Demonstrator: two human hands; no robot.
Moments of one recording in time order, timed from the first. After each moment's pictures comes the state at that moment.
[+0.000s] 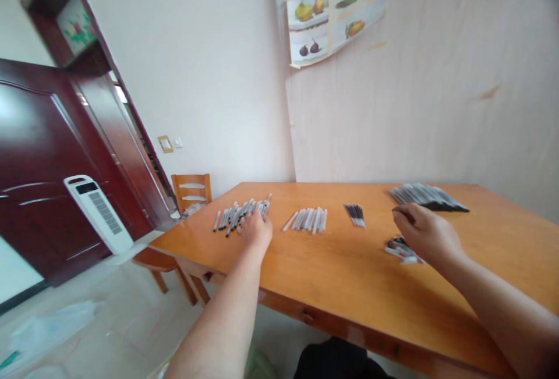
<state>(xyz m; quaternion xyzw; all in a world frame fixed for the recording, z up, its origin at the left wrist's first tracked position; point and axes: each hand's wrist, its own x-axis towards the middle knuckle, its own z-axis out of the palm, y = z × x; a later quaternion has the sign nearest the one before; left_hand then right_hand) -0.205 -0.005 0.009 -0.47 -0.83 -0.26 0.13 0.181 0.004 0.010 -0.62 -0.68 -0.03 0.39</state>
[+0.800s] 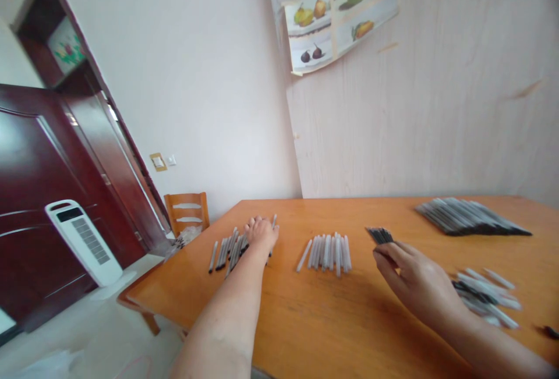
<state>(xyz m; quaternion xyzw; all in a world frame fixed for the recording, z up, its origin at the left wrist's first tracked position) -0.263 0.104 0.019 -0.57 -0.80 -0.11 0.18 0.084 0.015 -0.008 -0.50 -0.78 -0.04 0.38</state>
